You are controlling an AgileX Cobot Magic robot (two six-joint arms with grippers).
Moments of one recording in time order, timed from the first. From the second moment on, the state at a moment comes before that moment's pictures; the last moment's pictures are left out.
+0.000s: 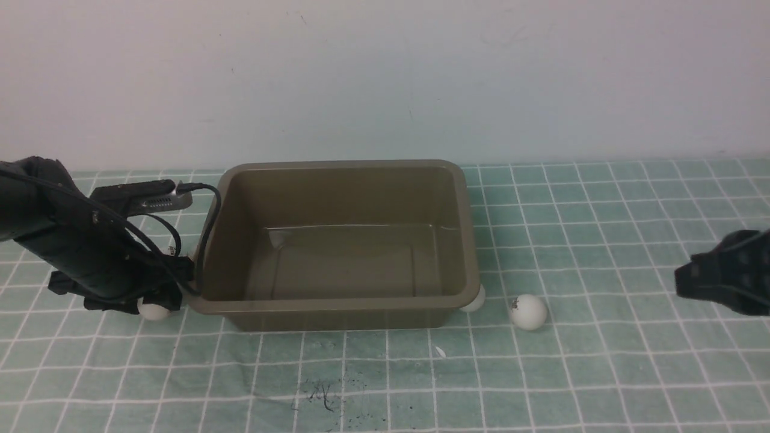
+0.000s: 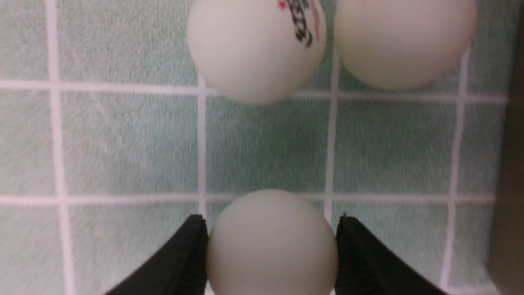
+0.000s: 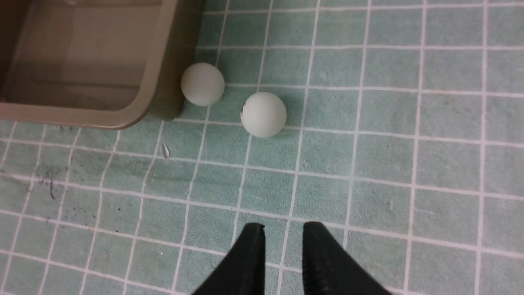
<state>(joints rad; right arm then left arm) 0.12 1.13 -0.88 0.37 0.91 -0.10 0.08 1.84 -1.09 -0.25 0.61 0.20</state>
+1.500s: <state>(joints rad) 0.44 1.90 -1.65 0.47 0.93 -0.23 0.12 1.95 -1.41 -0.25 0.80 0.26</state>
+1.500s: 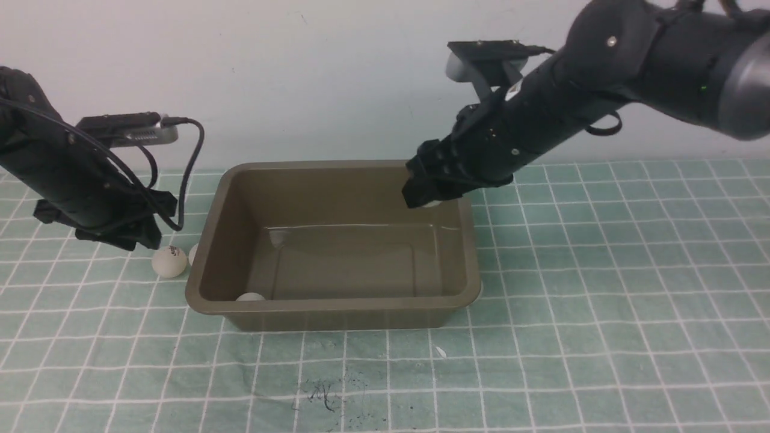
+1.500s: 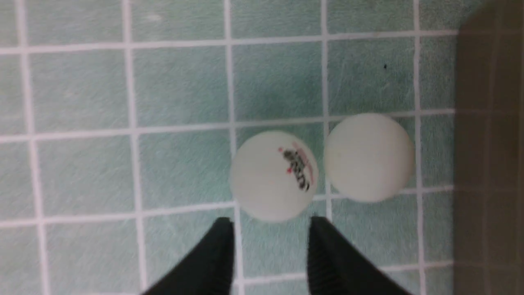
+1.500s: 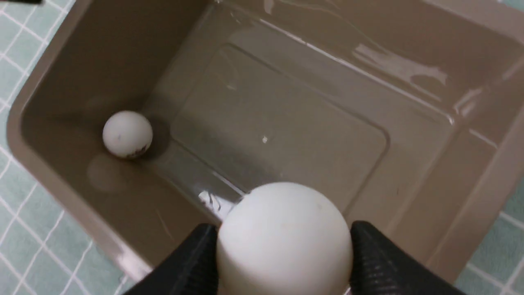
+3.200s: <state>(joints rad) 0.27 2.09 -1.36 0.78 0.78 -0.41 0.06 1.96 -1.63 -0.36 0.95 0.29</state>
